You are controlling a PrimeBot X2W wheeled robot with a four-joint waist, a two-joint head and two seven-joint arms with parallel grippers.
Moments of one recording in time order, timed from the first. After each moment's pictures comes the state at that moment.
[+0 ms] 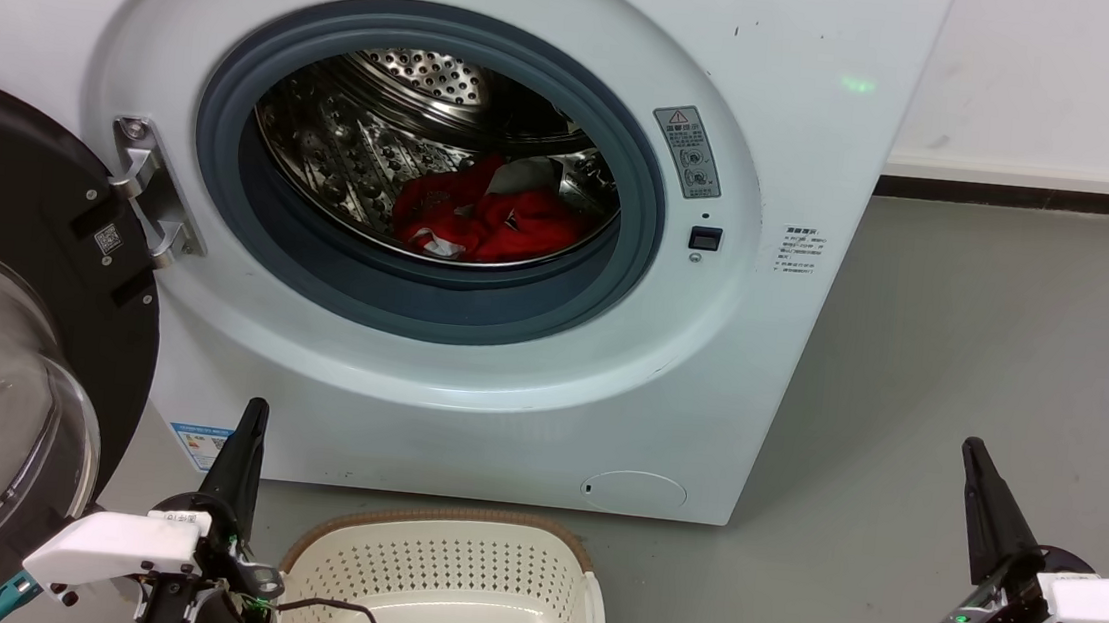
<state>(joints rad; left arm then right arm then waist) -0.11 0.05 0.11 0.25 -1.61 -0.13 0.11 -0.10 -0.05 -0.11 0.25 1.62 0.13 0.11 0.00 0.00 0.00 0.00</state>
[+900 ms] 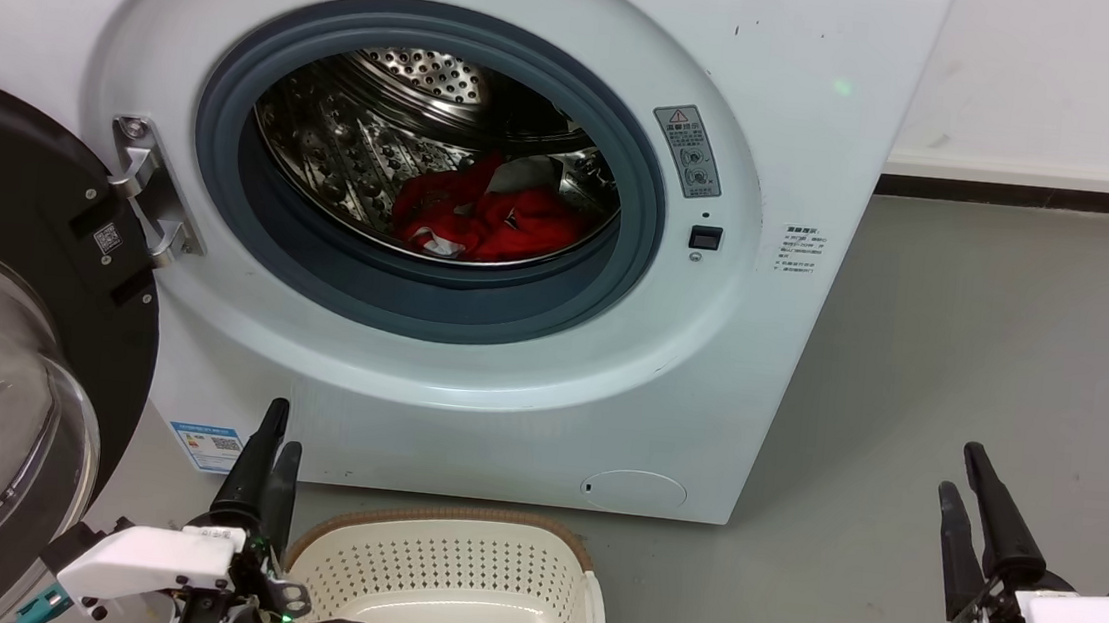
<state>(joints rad) -0.09 0.05 0.05 0.27 -1.60 -0.13 0.07 -0.07 -0.05 -0.09 0.26 1.59 0.13 0.07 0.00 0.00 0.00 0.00</state>
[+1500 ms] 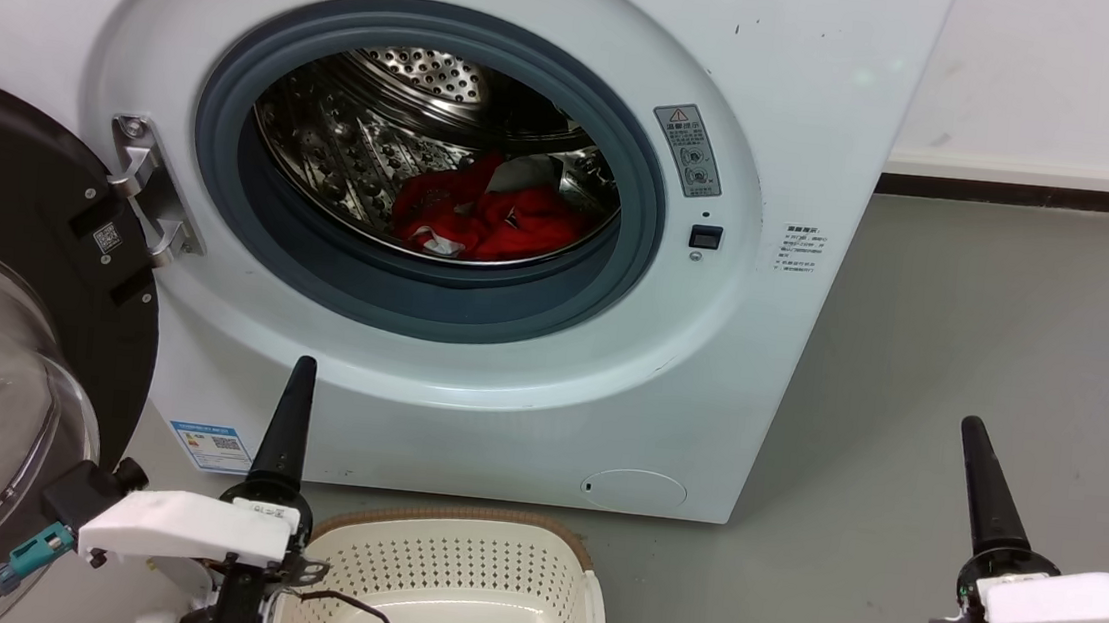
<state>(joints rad) -0.11 0.05 0.00 0.18 -1.26 -0.13 -0.02 -0.07 -0.05 -0.07 0.18 1.19 0.13 -0.02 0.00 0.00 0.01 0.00</state>
